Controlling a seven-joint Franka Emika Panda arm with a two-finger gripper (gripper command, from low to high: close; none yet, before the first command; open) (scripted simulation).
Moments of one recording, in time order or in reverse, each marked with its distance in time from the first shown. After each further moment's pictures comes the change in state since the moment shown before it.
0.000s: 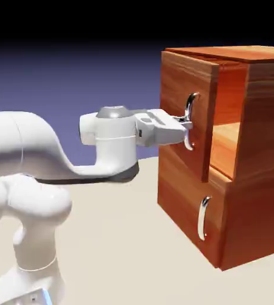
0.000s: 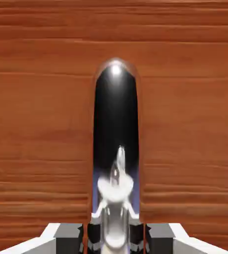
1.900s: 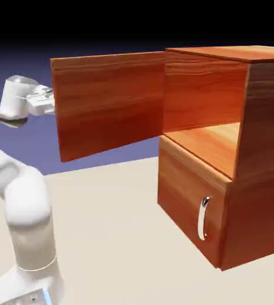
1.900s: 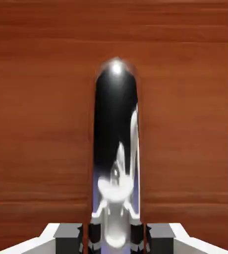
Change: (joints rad) arm -0.767 0.504 2.015 0.689 1.718 -1.479 0.142
